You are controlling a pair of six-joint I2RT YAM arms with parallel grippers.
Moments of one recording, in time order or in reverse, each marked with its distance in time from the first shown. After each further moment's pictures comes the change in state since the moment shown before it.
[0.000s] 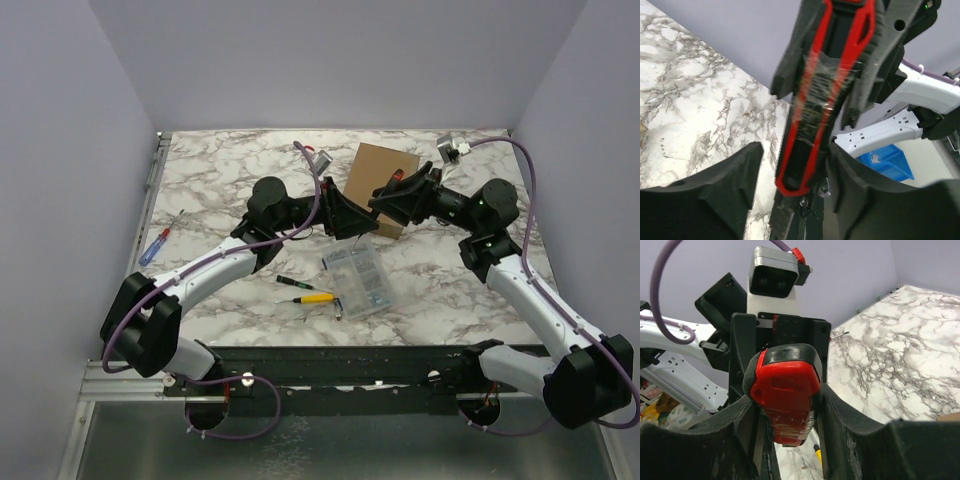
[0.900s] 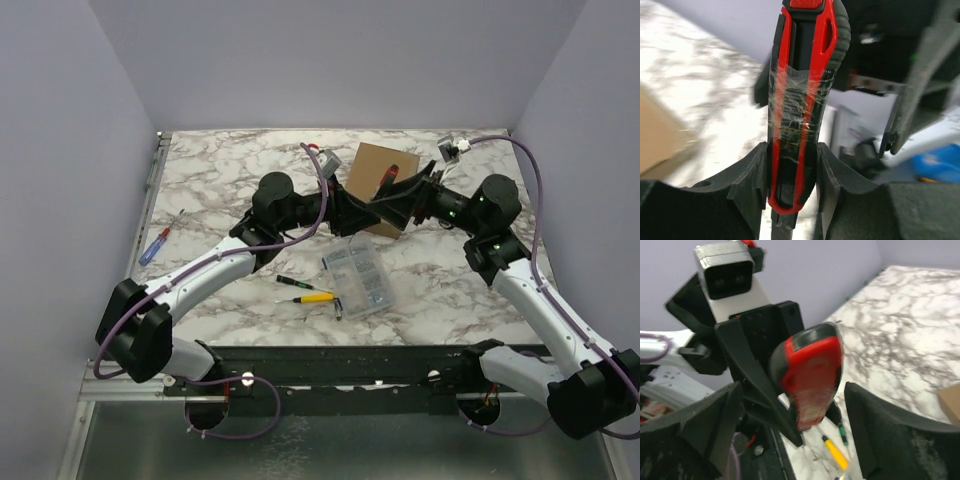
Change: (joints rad) left arm -0.042 -0.003 0.071 -0.116 -0.050 0.204; right arm 0.012 -0.047 0.027 -0.181 0.078 -0.018
